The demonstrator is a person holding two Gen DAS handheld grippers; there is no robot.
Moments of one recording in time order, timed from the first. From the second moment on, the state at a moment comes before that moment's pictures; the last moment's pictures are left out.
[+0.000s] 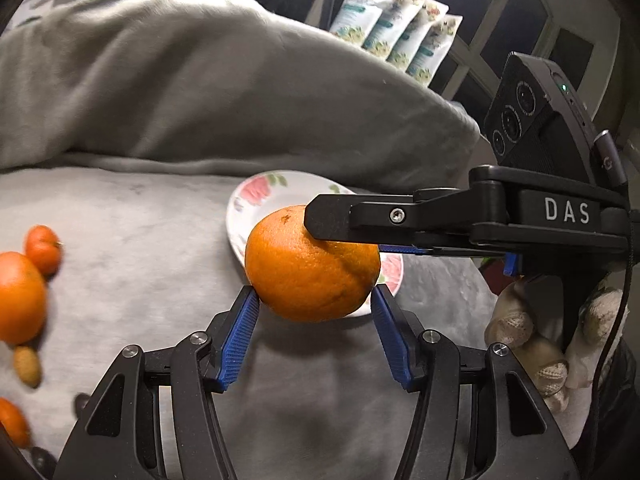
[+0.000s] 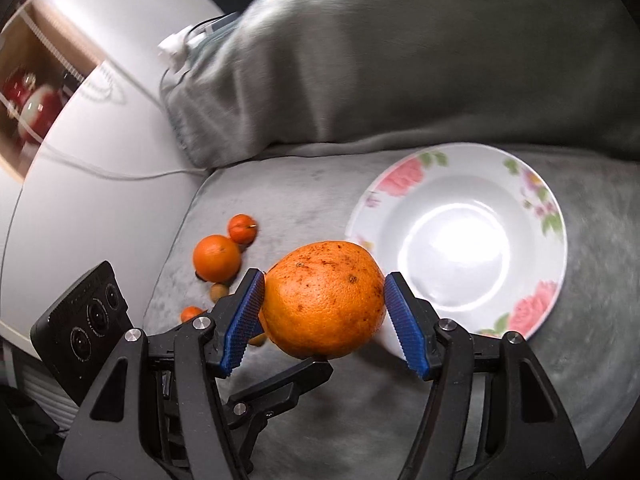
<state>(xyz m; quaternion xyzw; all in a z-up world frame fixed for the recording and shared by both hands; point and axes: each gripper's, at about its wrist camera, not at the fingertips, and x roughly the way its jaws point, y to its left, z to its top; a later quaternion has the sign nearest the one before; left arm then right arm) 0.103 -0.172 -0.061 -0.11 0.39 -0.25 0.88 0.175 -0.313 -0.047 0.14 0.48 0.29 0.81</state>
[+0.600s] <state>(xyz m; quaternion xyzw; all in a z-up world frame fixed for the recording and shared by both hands) 0.099 -0.175 -0.053 -0.08 0.38 -0.25 0.89 0.170 -0.365 -0.031 0.16 0.42 0.23 0.86</state>
